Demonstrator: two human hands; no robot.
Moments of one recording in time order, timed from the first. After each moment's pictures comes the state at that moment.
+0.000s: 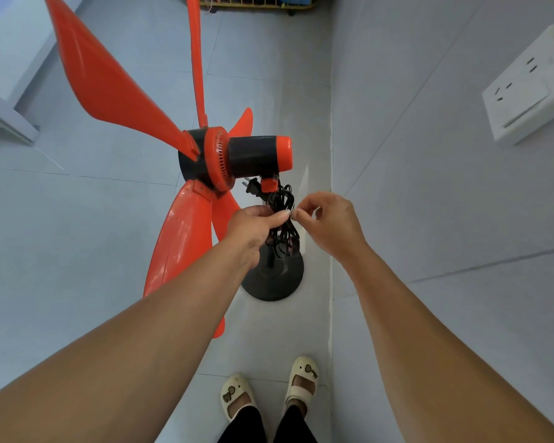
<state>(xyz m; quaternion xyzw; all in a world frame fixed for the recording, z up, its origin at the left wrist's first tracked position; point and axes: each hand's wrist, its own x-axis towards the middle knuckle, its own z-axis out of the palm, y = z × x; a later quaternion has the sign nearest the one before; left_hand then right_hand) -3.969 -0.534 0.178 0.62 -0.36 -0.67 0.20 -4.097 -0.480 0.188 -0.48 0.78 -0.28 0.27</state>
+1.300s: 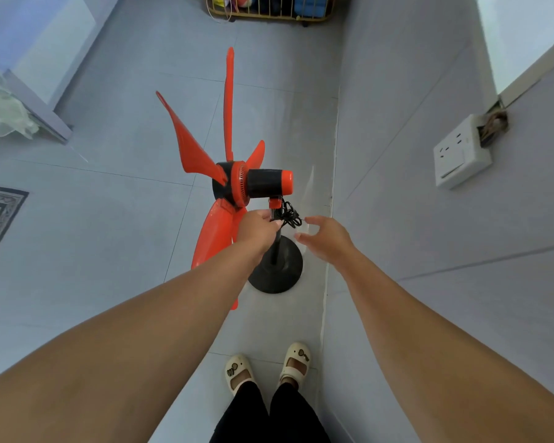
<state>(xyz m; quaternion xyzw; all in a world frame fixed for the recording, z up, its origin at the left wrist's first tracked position) -3.963 -0.515 0.281 0.65 -0.51 -0.55 0.14 -4.088 -0.461 0.278 -0.37 0.81 -0.16 0.43</state>
